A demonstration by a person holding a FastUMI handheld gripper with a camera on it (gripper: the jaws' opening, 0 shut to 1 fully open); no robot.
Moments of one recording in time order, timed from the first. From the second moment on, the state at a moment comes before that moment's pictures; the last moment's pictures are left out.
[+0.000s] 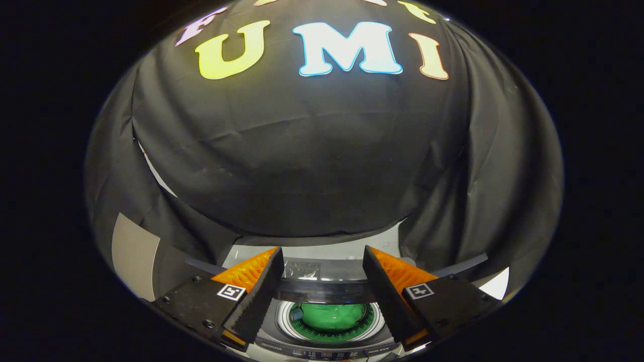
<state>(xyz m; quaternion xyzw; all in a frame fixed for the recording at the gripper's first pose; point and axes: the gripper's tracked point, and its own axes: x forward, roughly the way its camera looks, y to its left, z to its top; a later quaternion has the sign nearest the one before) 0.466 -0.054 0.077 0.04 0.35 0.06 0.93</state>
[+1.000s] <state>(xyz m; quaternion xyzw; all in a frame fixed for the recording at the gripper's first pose) 0.399 -0.053 0.063 0.04 0.27 0.05 0.96</state>
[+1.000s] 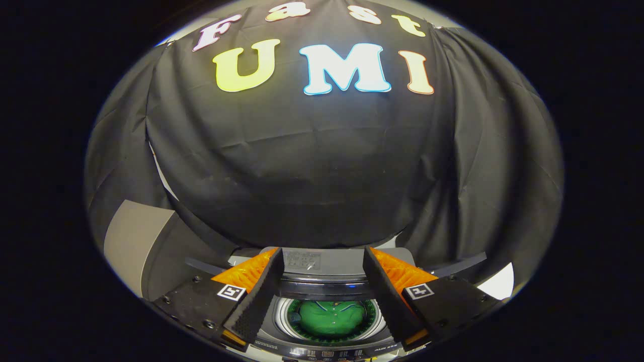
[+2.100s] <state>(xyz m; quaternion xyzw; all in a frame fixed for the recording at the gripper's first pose) 0.200 -0.058 -0.078 0.07 0.23 0.04 0.97</state>
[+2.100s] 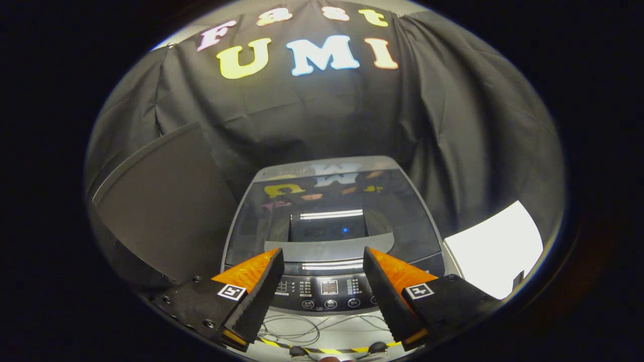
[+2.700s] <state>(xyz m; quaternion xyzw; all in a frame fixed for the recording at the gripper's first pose) 0.035 -0.075 -0.019 0.04 0.03 0.01 1.00</state>
